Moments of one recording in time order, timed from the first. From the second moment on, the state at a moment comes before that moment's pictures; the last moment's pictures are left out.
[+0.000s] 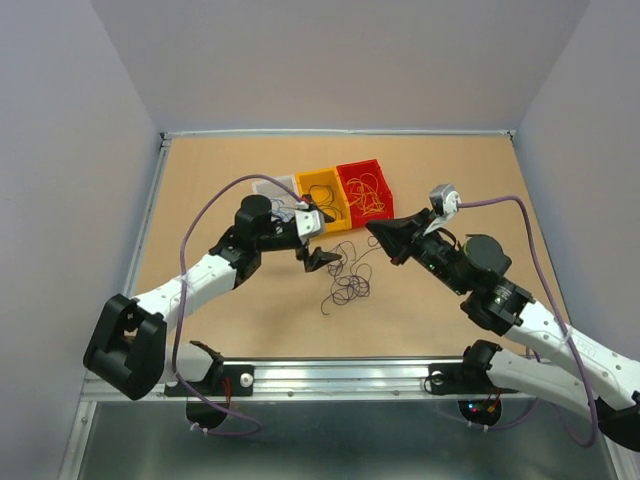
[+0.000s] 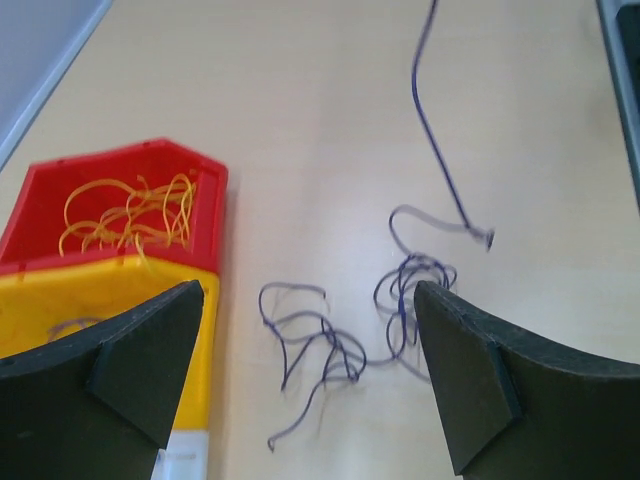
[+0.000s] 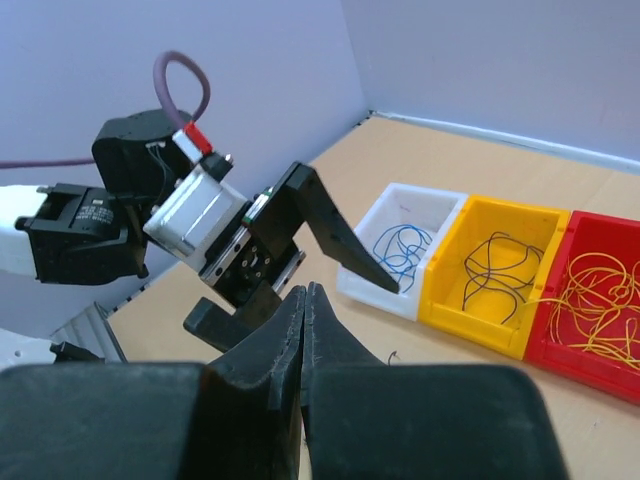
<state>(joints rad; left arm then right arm) -0.50 1.25 0.67 0.31 0.83 0.39 0.85 0.79 0.74 0.22 0.02 0.30</state>
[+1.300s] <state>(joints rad) -0.75 1.57 0.81 0.41 0.78 0.39 0.85 0.47 0.57 0.28 0.20 0.28</state>
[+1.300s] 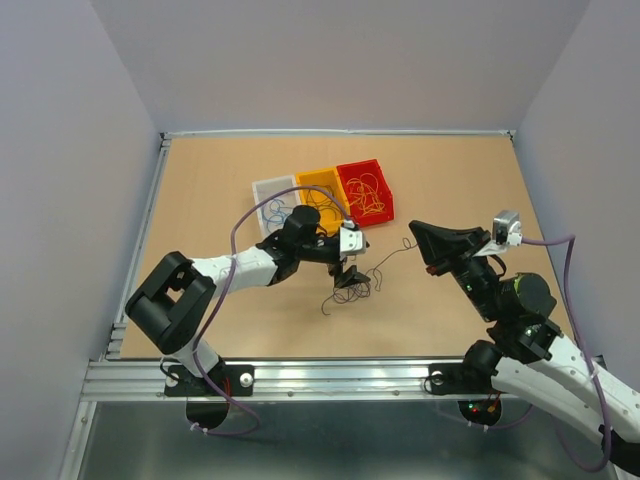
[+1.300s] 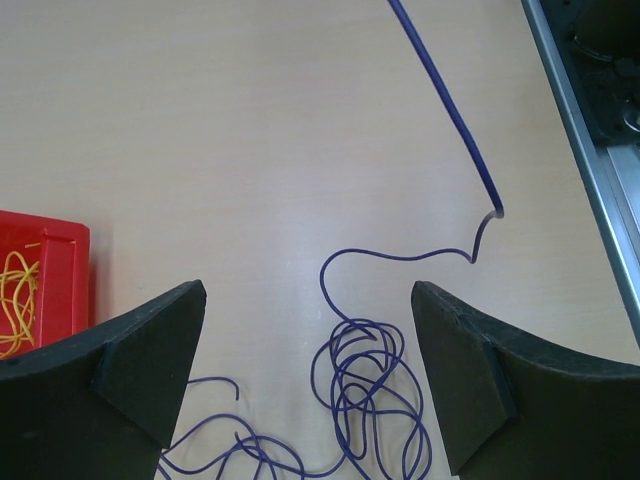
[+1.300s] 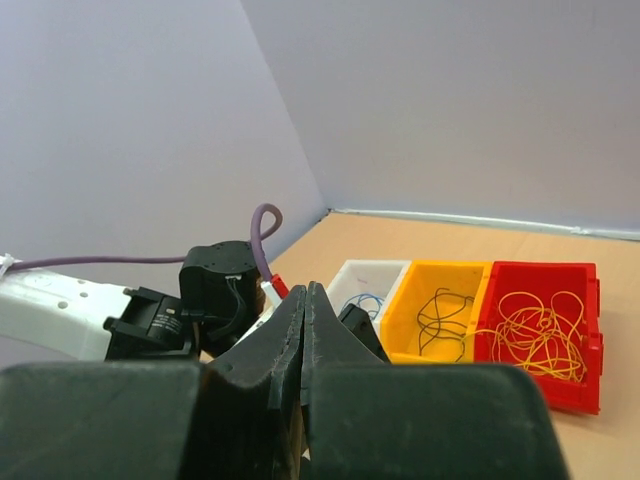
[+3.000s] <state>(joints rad) -0.64 1.14 0.94 0.06 0.77 0.29 0.85 0.91 0.52 0.49 -0.07 0.26</state>
